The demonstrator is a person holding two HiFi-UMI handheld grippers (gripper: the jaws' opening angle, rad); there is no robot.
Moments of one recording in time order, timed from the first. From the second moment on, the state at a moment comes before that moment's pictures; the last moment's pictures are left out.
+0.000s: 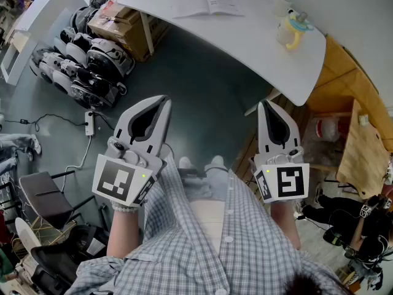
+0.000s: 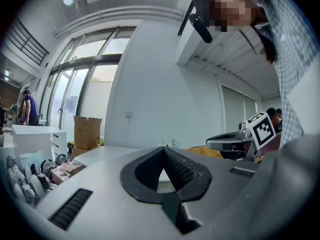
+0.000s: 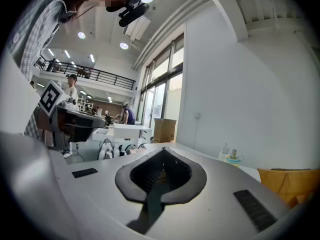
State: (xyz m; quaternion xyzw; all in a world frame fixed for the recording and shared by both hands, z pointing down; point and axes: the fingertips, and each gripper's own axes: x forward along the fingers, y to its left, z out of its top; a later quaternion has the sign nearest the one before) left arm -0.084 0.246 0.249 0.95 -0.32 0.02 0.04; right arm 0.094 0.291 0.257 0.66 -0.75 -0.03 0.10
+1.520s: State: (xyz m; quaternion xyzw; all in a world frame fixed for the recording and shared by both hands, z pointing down) left arm -0.153 0.260 0.240 0.94 -0.33 0.00 0.03; right arm 0.023 0.295 0.258 0.66 -0.75 -0.01 0.09
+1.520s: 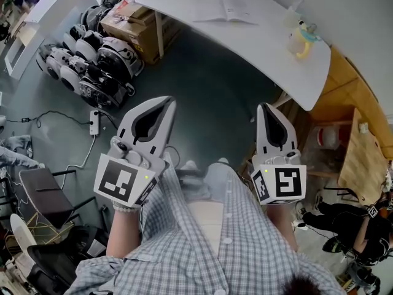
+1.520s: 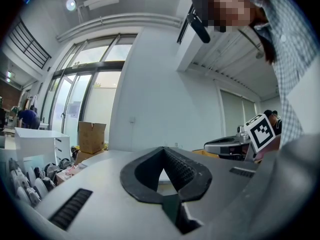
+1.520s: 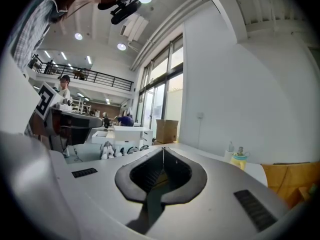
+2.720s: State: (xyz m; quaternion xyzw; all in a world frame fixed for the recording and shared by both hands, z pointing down) left arm -0.113 0.185 0.225 0.93 -0.37 -0.01 0.01; right arm 0.067 0.195 0.246 0.63 -0.77 -0.05 0.09
